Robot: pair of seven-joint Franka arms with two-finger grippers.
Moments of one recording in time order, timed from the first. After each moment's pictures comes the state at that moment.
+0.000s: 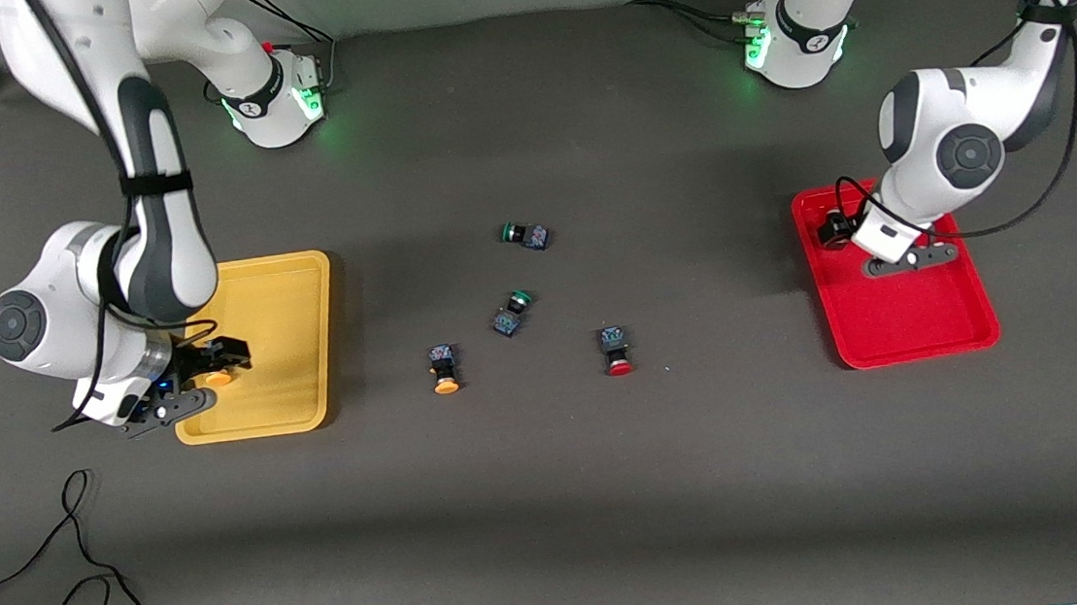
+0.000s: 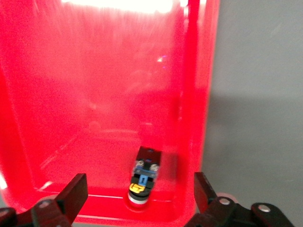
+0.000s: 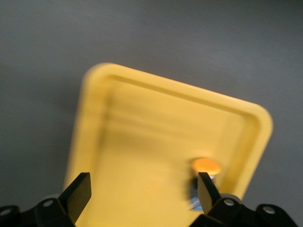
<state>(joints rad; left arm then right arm) 0.12 0.10 -0.21 -2.36 0.10 2.26 -0.27 0.93 0.43 -0.94 -1.94 0.42 2.07 -0.47</state>
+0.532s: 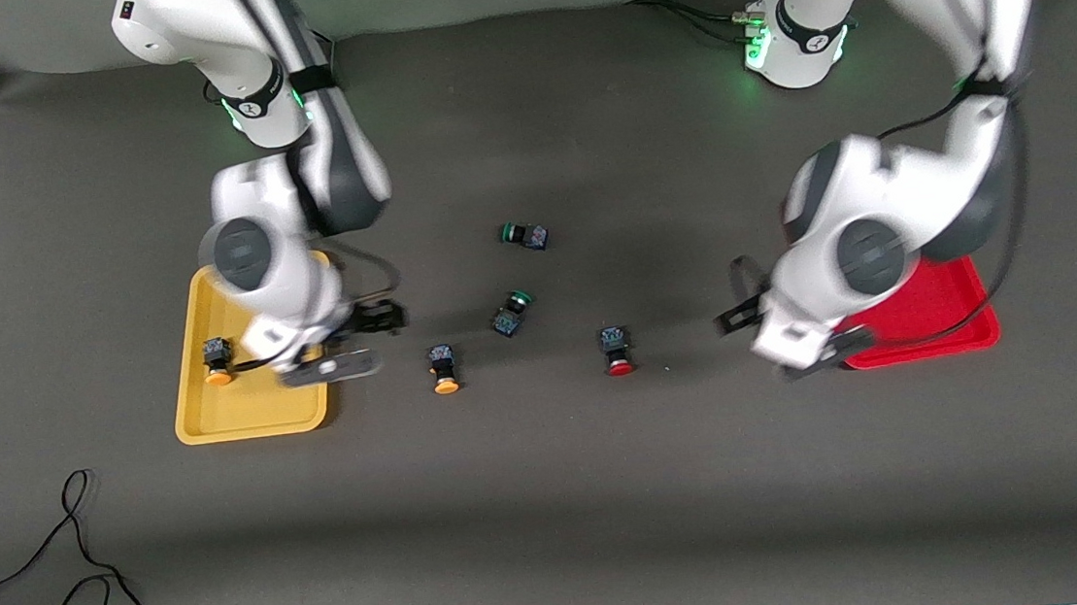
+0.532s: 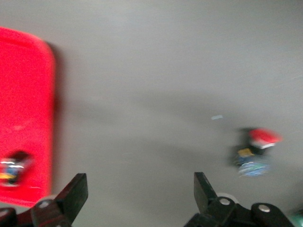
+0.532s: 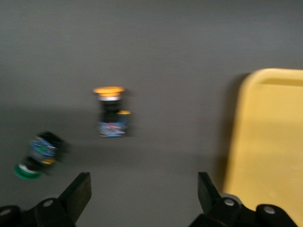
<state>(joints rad) -0.22 0.54 -0.23 -1.55 0.02 1.92 -0.79 1.25 0.51 -0.87 -1.87 0.47 2.13 0.12</state>
